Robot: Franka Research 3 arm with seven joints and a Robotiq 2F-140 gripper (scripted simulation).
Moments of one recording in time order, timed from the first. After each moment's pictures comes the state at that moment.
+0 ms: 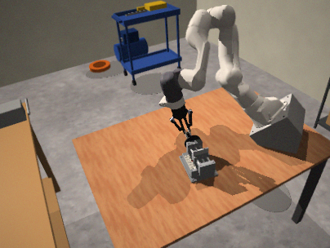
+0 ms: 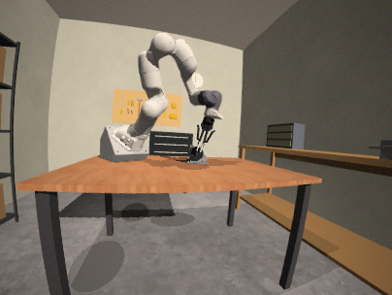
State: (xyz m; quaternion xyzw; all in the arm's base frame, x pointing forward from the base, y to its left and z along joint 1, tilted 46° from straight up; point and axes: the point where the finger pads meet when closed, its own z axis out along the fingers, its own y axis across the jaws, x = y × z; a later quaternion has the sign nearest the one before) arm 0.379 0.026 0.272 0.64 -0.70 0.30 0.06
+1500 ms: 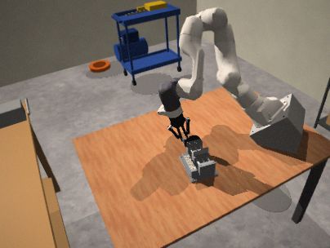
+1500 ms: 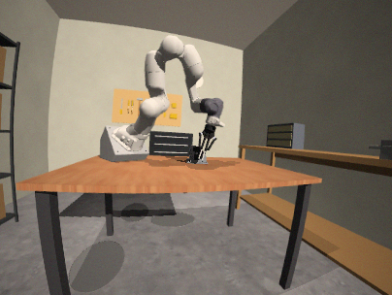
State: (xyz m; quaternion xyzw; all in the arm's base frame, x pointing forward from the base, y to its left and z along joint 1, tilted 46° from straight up) arm 0.418 0.004 0.244 0.65 -0.70 0.30 0.06
